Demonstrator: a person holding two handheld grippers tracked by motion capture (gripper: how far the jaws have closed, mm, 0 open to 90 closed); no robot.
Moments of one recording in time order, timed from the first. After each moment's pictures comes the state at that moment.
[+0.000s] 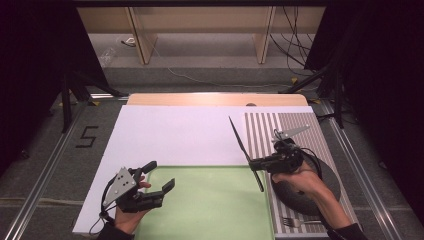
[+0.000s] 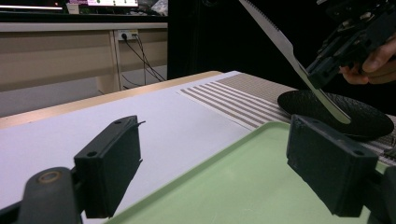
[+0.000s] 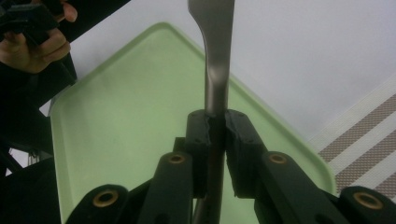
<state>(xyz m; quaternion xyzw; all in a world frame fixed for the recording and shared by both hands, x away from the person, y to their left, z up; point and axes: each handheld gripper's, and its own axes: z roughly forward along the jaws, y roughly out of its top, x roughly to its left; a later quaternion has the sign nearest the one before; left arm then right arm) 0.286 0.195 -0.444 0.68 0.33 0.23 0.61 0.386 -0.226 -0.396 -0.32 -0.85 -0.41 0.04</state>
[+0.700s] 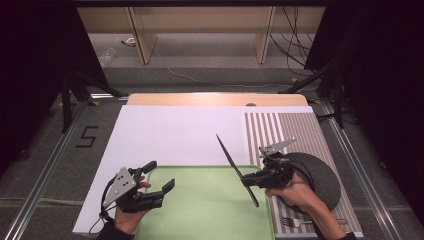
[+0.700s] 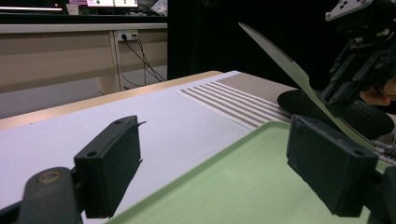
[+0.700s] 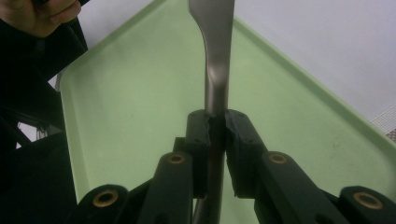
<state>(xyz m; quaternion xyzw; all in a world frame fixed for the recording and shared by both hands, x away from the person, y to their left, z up) 0.286 0.195 -0.443 0.68 0.33 0.23 0.61 0.360 -0.201 -0.412 -0.30 -0.87 -0.38 0.06</state>
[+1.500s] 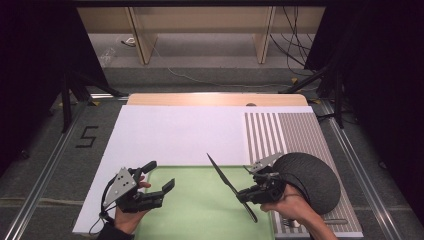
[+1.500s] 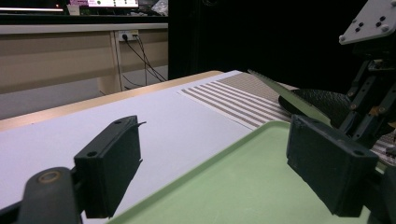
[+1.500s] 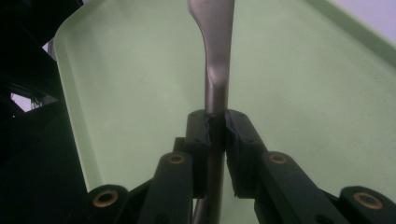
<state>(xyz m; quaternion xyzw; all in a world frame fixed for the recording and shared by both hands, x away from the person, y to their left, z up) 0.286 0.195 -0.443 0.68 0.33 0.23 0.61 0.334 -0.180 -0.428 -0.30 -0.90 -0.32 0.07</state>
